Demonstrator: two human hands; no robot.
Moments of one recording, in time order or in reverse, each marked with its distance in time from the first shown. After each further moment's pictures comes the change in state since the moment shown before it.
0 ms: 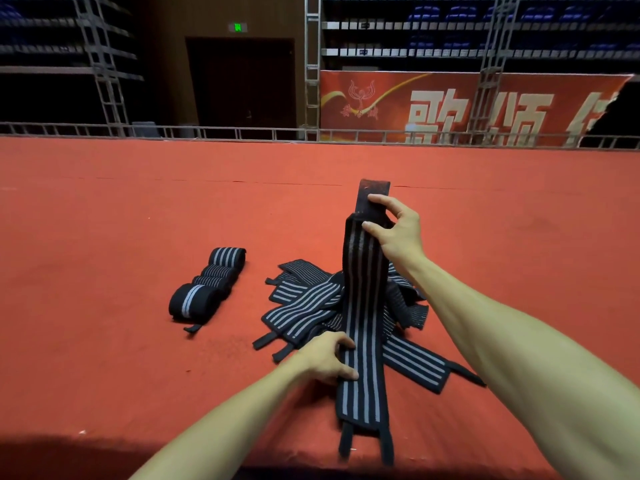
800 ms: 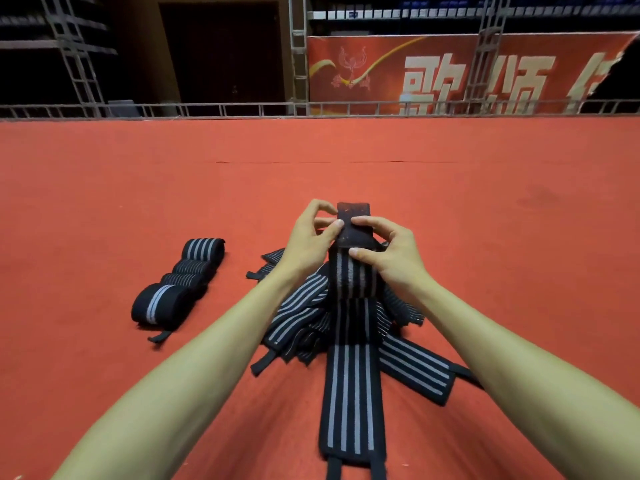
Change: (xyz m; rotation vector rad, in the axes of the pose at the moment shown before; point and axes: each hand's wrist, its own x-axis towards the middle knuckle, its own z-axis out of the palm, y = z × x) left_hand 0.068 0.076 -0.103 -0.562 0.547 0.409; right_hand -0.024 0.045 -0.008 0.127 -0.193 0.109
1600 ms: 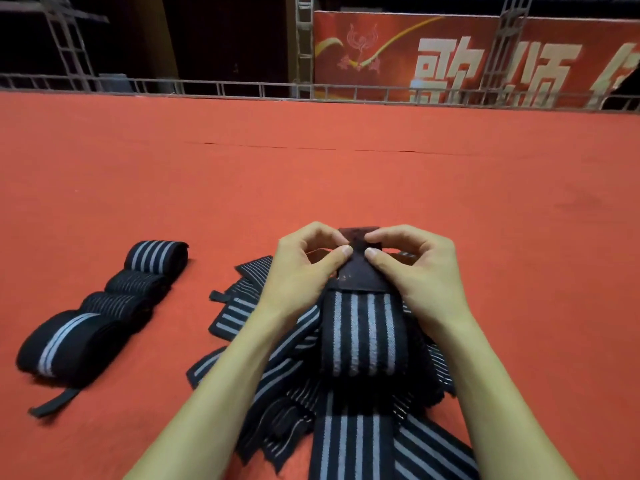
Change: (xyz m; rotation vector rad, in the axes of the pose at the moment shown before) left_hand 0.043 -0.061 0.015 -0.070 0.038 0.001; right_hand 0.055 0.056 -0.011 -0.086 0.087 -0.063
